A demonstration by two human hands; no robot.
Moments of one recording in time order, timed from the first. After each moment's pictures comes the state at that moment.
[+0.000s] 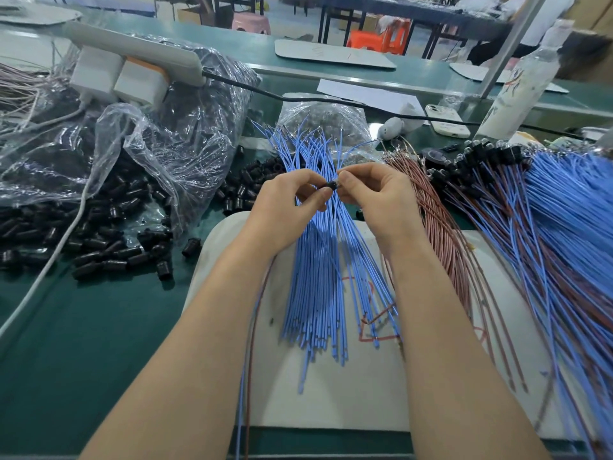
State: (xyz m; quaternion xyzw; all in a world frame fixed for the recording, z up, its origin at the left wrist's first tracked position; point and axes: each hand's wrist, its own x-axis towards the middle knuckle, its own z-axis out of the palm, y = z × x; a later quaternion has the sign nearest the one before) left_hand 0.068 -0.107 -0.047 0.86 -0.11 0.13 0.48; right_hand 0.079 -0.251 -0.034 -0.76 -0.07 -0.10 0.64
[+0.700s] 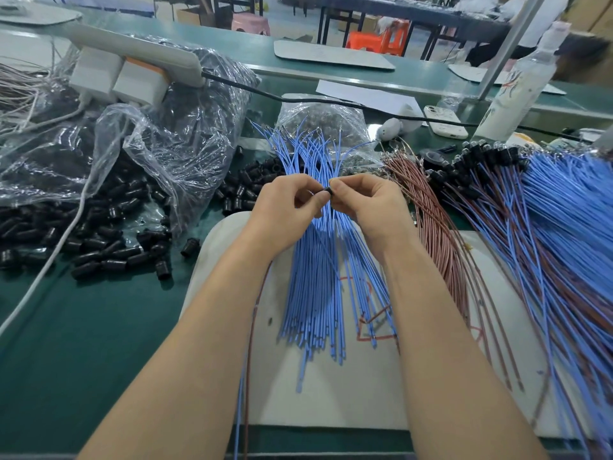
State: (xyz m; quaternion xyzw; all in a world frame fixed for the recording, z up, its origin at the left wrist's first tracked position) left_hand 0.068 -0.109 -0.049 0.86 -0.09 0.12 0.49; right_hand 0.083 -0.248 -0.044 -0.72 -0.03 -0.03 0.69
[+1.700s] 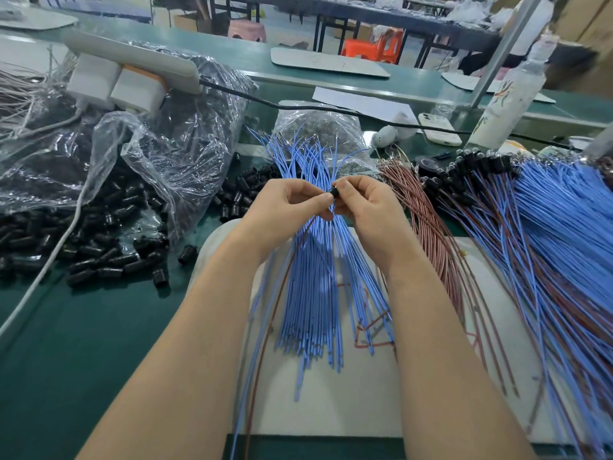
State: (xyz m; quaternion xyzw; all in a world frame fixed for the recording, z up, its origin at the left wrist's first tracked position) left_hand 0.066 -0.107 -0.039 0.77 -0.07 0.01 0.64; right_hand 0.086 -0.250 -0.044 -0.76 -0.08 -0.03 0.65
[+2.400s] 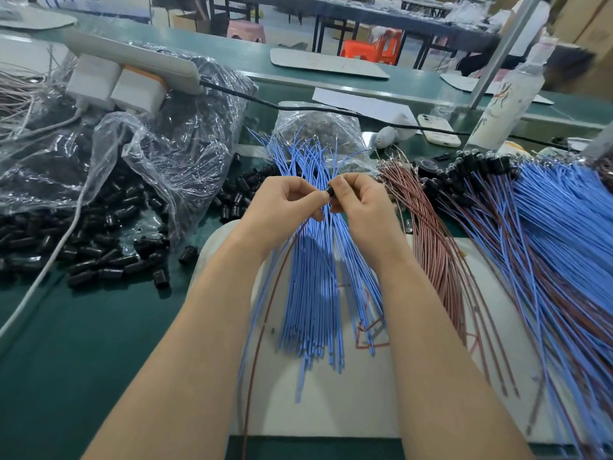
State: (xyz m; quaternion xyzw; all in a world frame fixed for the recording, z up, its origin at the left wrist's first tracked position) left_hand 0.063 -0.107 -0.033 0.79 -0.05 0.04 0.61; right_hand 0.079 -0.239 -0.040 -0.79 -0.08 -0.07 0.61
